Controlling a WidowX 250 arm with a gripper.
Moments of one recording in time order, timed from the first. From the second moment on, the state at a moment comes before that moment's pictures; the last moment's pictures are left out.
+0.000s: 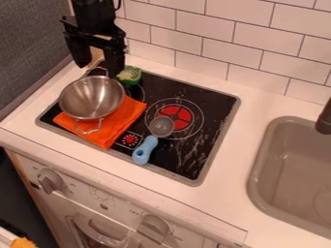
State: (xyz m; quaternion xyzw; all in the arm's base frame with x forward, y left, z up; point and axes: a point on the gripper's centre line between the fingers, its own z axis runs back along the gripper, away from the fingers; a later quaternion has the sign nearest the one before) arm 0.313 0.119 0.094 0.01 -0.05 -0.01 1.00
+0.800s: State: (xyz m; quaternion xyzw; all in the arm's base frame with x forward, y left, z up) arm 0.267 0.044 0.050 -0.02 -0.01 -0.09 1.00
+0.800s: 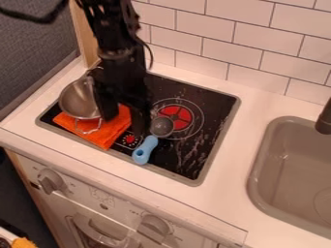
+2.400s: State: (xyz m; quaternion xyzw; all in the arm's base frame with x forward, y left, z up) arm 0.308 0.032 0.072 0.03 -0.03 -0.05 1.00
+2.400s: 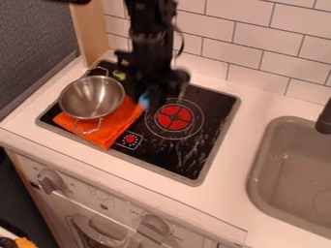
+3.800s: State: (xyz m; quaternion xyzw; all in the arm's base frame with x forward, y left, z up) arm 0.364 0.047 0.045 0.01 -0.02 0.00 1.00
